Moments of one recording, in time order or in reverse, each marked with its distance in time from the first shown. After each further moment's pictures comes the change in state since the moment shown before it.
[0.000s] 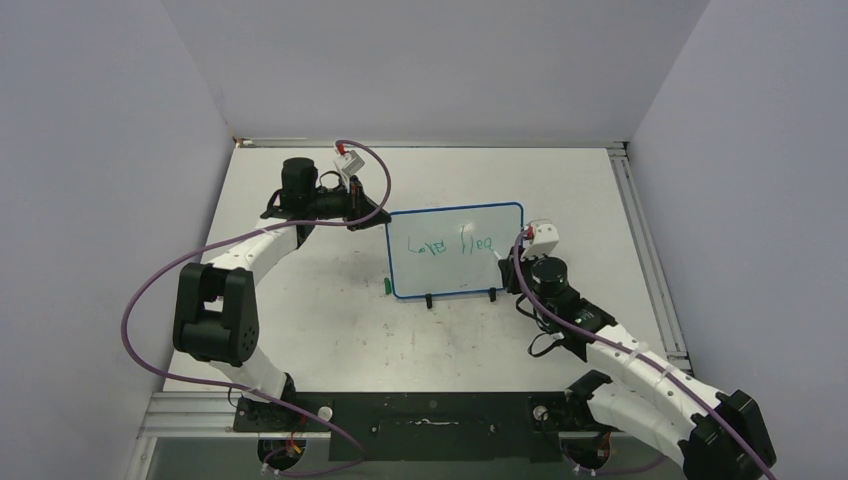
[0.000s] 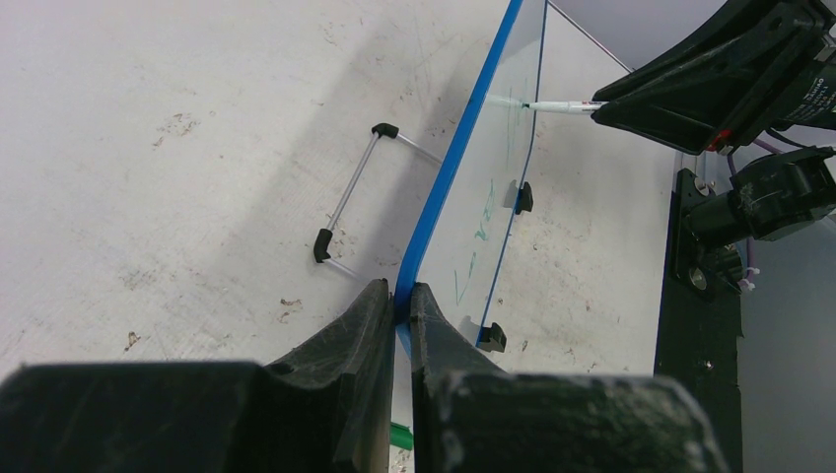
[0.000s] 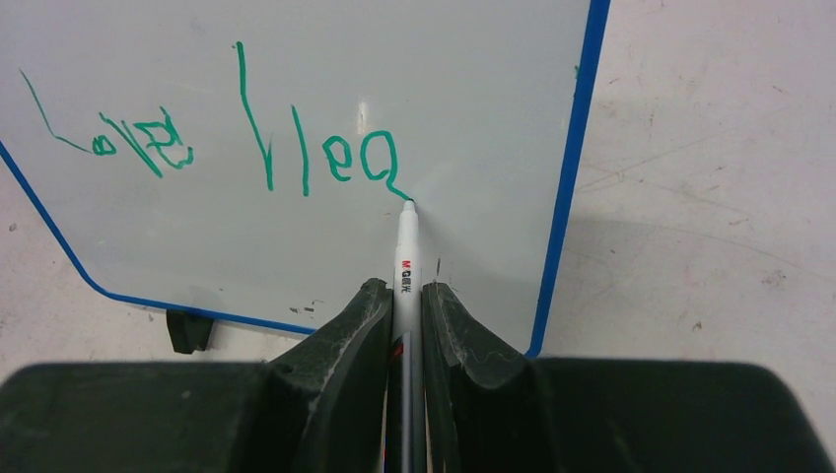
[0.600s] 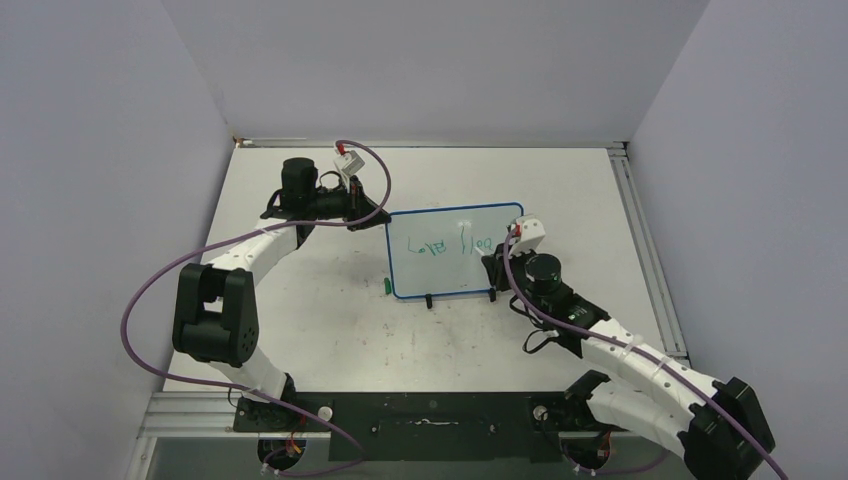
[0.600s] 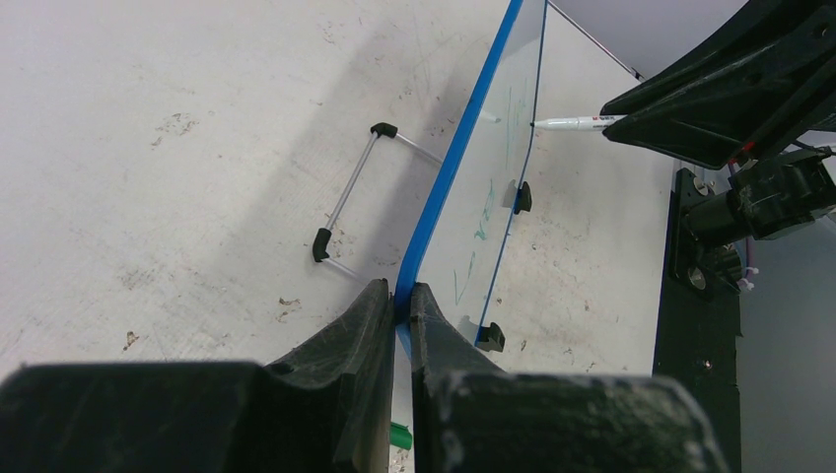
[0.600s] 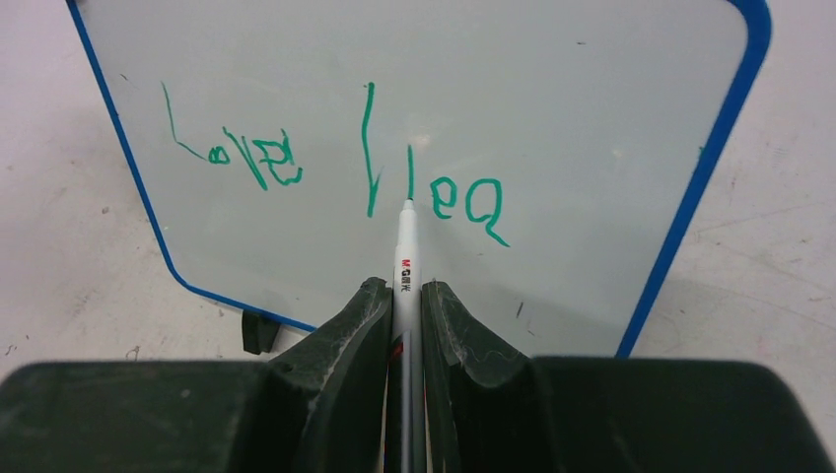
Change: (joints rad) left arm -0.001 -0.003 -0.001 -0.004 -0.001 0.000; right arm 0.053 0.024 0.031 0.054 -0.064 -0.024
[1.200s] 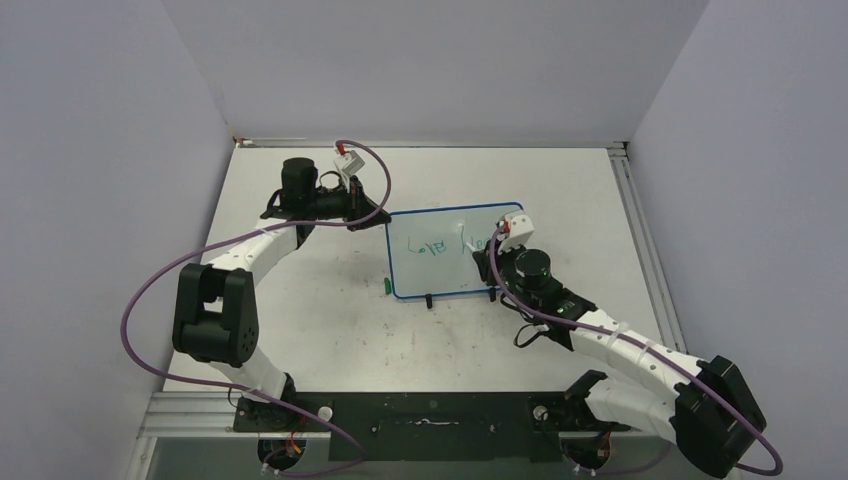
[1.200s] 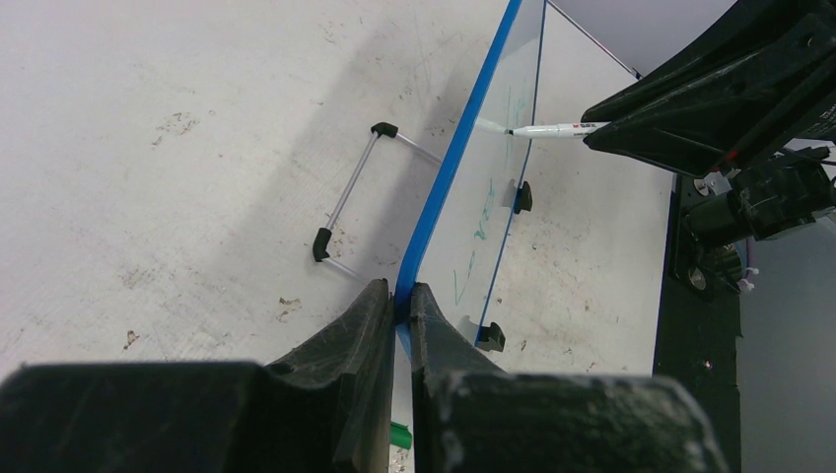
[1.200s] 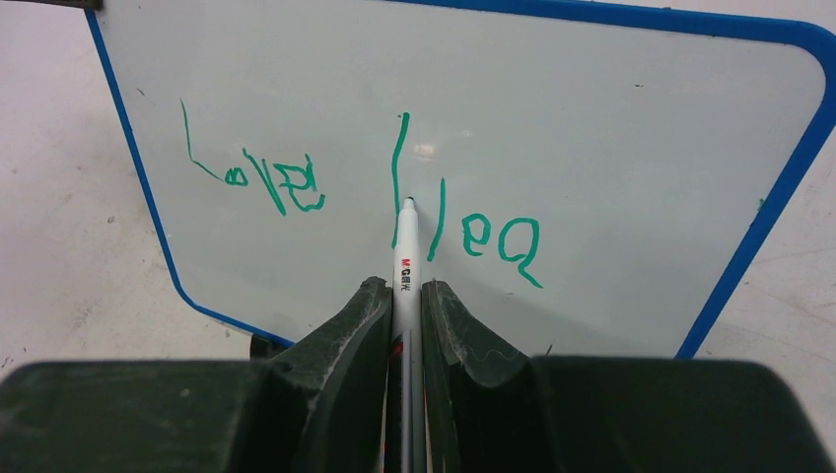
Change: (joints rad) left arm 0.000 -0.001 0.000 -0.003 0.000 0.000; right arm 0.031 0.121 0.027 0.116 -0.002 -0.024
